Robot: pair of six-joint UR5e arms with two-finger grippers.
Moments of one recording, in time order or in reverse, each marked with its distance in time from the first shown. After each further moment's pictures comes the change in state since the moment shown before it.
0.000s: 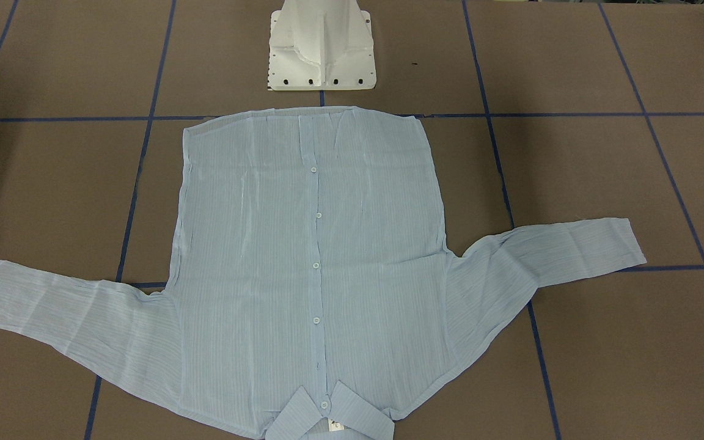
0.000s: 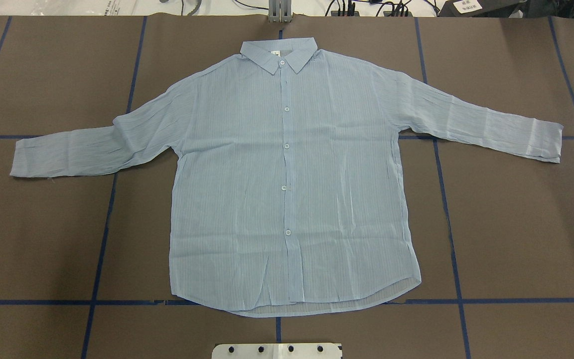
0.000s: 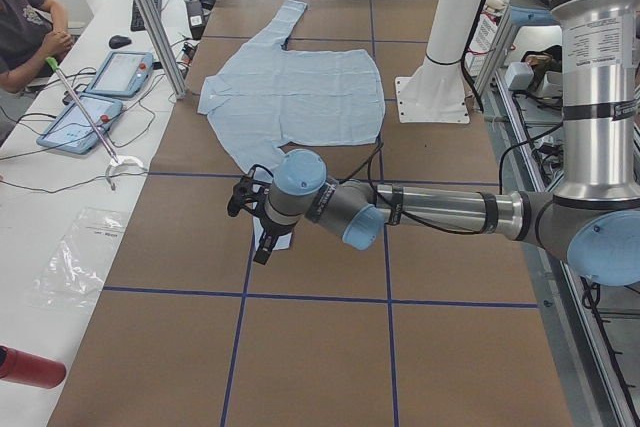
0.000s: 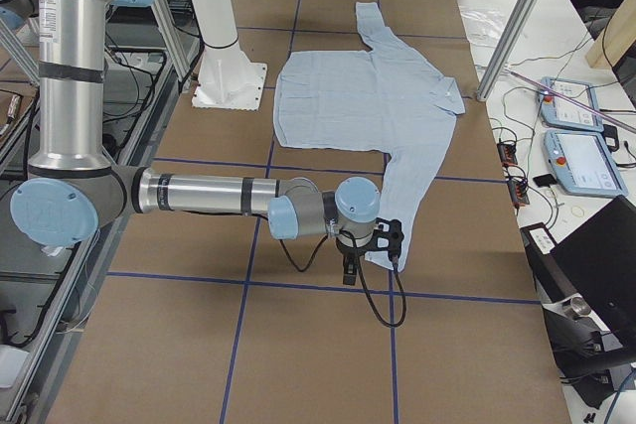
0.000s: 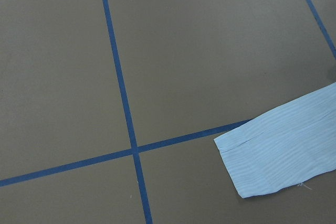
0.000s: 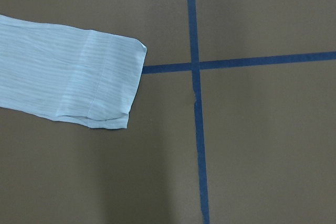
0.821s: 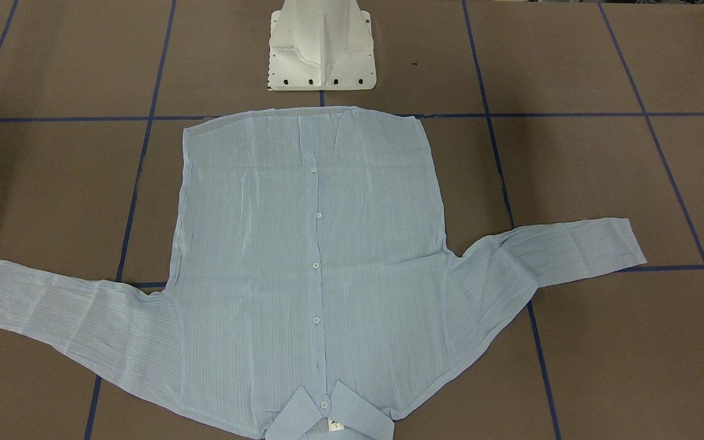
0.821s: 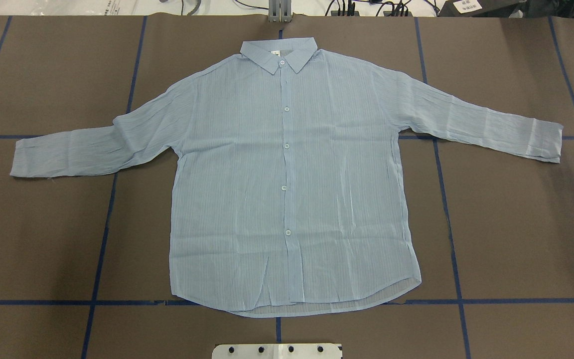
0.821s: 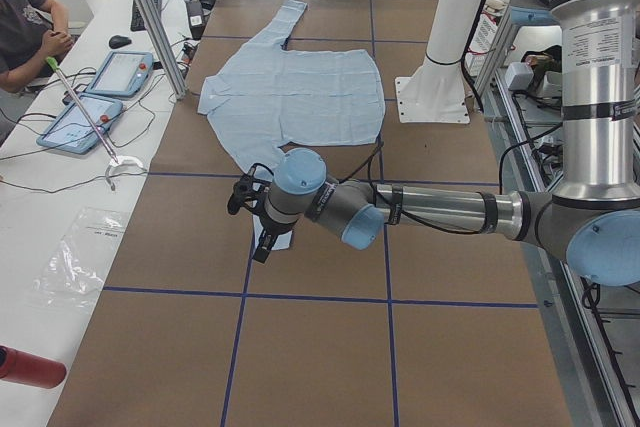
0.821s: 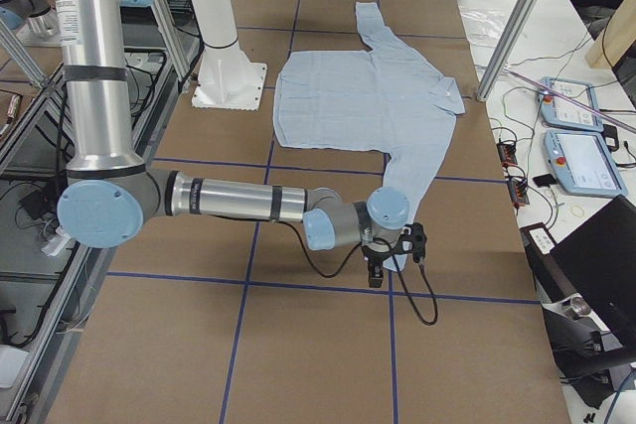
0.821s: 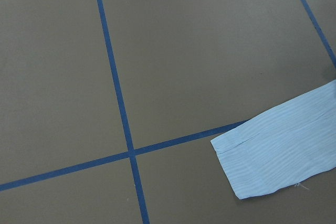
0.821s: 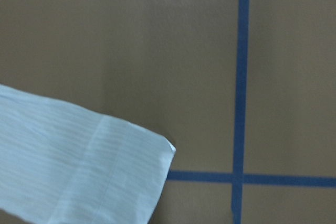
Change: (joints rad) left arm 0.006 -0.002 0.005 -0.019 0.003 0.001; right arm -0.118 0.345 -0.447 0.144 -0.054 0.008
